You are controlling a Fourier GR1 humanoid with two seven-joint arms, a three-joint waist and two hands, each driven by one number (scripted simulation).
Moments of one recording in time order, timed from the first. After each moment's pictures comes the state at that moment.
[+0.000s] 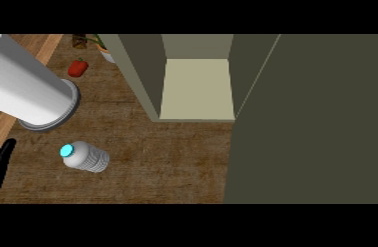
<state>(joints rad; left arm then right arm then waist) 0.33 0.02 0.11 -2.41 0.28 0.08 0.36 0.21 -0.09 0.23 -2.47 -0.11 0.07 0.33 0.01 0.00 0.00</state>
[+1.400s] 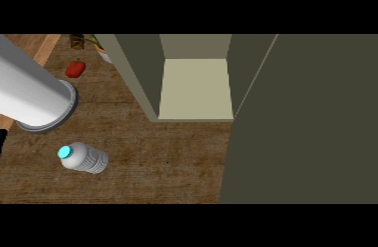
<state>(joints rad) 0.26 0.05 0.14 -2.35 0.22 0.12 0.33 0.12 -0.09 0.33 -2.51 -0.04 -0.04 0.46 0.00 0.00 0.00</state>
